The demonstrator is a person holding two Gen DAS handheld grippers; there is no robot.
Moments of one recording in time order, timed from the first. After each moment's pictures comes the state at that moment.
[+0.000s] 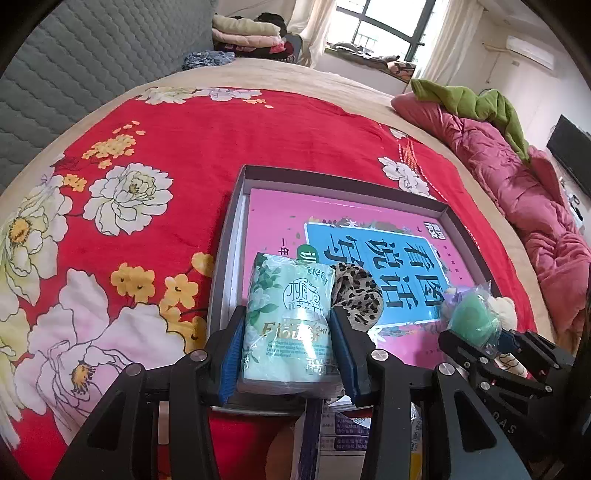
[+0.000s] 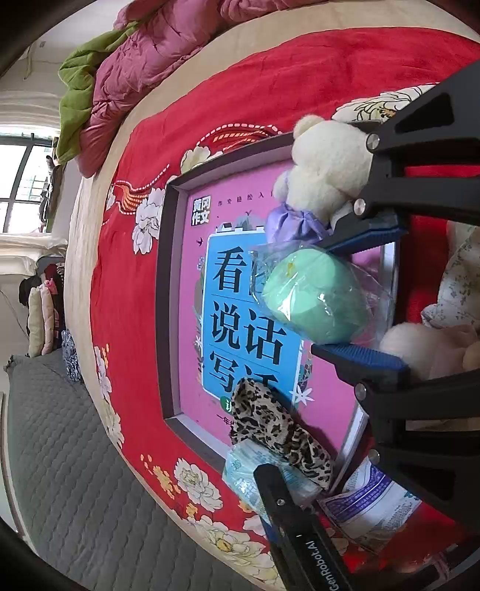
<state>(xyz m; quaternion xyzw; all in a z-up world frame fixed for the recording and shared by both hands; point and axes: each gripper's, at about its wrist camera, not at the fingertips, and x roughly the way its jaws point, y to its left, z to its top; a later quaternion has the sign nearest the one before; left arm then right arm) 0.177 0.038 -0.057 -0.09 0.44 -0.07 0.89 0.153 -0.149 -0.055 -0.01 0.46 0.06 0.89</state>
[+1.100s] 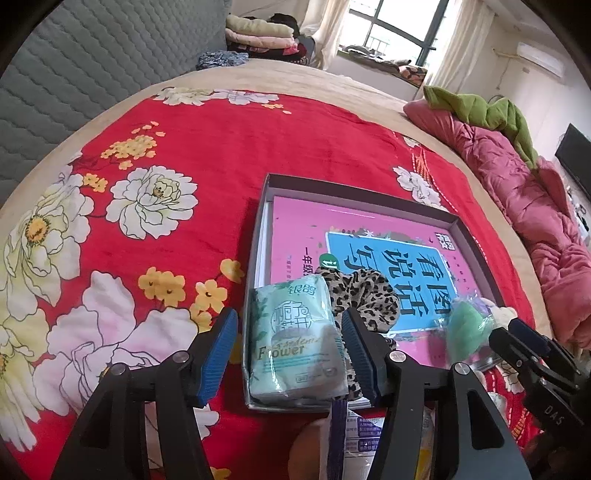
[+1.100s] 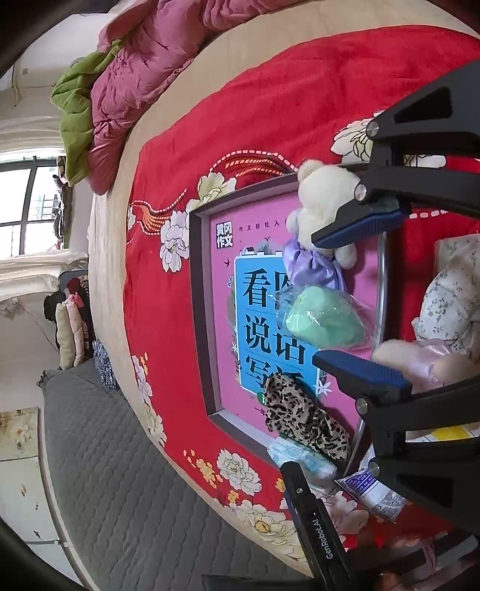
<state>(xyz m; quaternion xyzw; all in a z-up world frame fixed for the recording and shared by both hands) 0.178 0.059 -0.046 -0.10 0.44 -0.05 0.89 0.132 -0.178 -0.023 0.04 0.41 0.06 0.91</state>
